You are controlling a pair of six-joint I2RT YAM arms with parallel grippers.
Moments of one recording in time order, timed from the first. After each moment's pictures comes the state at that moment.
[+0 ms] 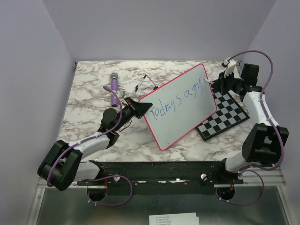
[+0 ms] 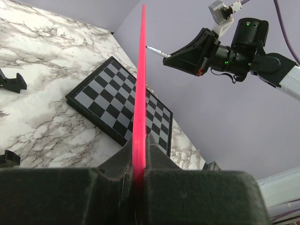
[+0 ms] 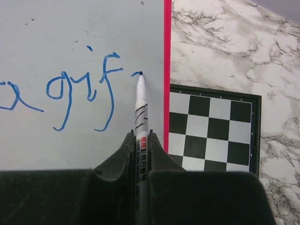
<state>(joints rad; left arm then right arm) -0.54 1.25 0.42 1.01 0.28 -0.83 -0.18 1.52 1.22 -0.34 -0.71 -0.44</state>
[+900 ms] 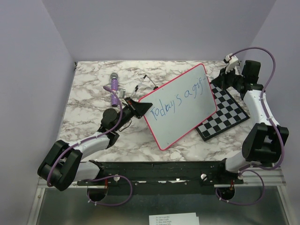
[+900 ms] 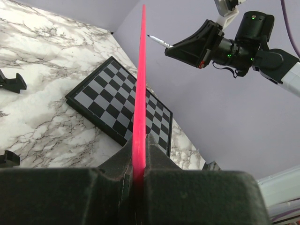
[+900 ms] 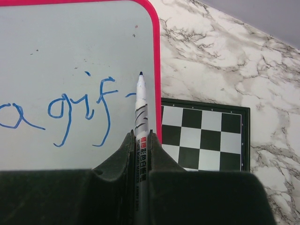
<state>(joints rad) -0.54 1.25 0.42 1.01 0.28 -0.83 -0.18 1.53 1.27 -0.30 -0.70 -0.39</state>
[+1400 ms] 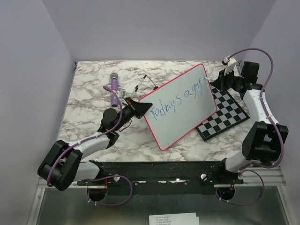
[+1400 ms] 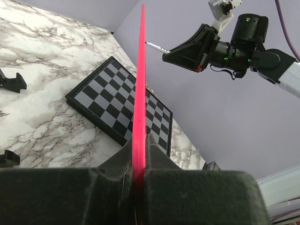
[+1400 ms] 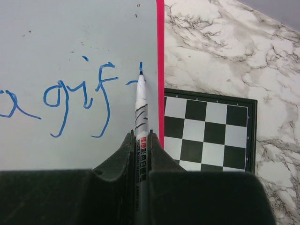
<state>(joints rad) -0.54 1.25 0.42 1.01 0.28 -0.83 -0.18 1.55 1.27 -0.35 -0.70 -0.43</state>
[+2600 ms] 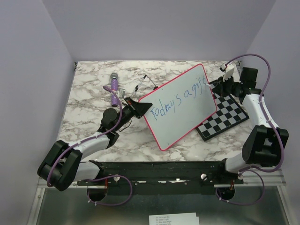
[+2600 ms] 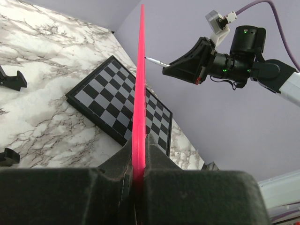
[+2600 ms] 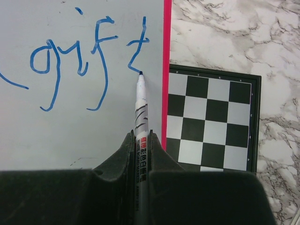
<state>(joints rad) -0.54 1.24 0.42 1.00 0.28 -0.83 -0.18 1.49 1.17 -0.37 -0.65 -0.50</state>
